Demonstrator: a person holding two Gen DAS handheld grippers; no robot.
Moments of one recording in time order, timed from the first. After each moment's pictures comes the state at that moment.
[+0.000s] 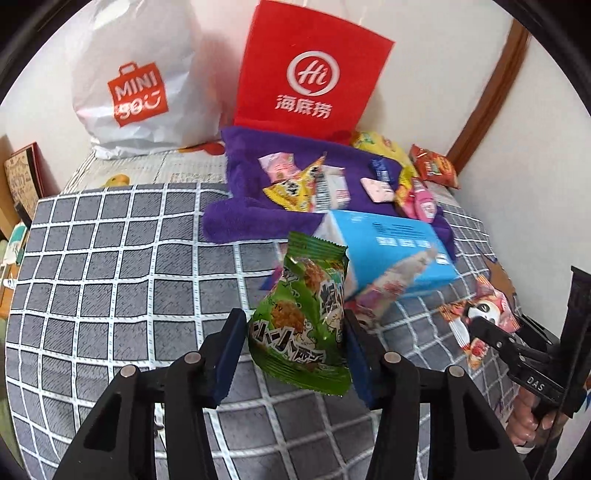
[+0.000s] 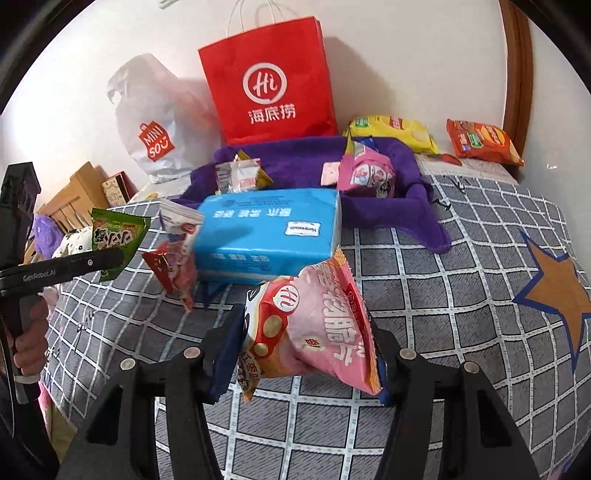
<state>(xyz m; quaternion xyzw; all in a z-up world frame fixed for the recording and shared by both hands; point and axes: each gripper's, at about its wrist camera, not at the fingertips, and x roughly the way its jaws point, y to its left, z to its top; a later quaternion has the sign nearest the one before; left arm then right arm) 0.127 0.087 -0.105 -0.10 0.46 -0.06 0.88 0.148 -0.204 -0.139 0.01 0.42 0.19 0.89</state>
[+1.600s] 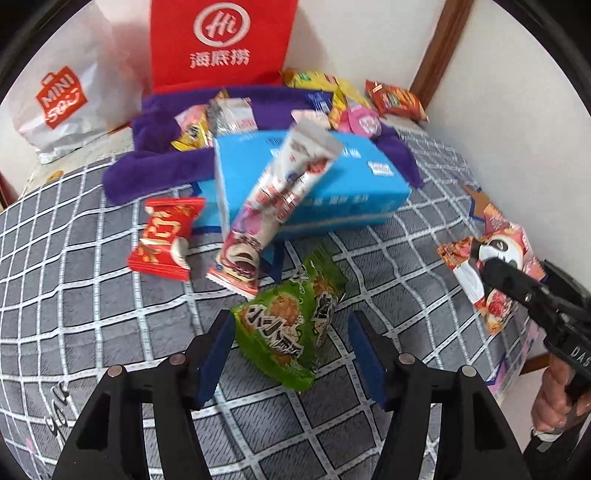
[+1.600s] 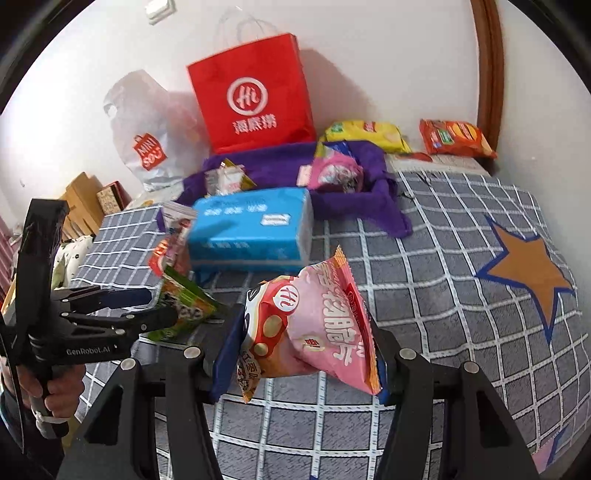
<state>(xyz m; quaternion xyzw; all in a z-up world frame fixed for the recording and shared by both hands) 0.120 -0.007 -0.145 -0.03 0.51 -0.11 0.85 0.121 -0.241 -0.130 0.03 0.42 0.17 0.89</state>
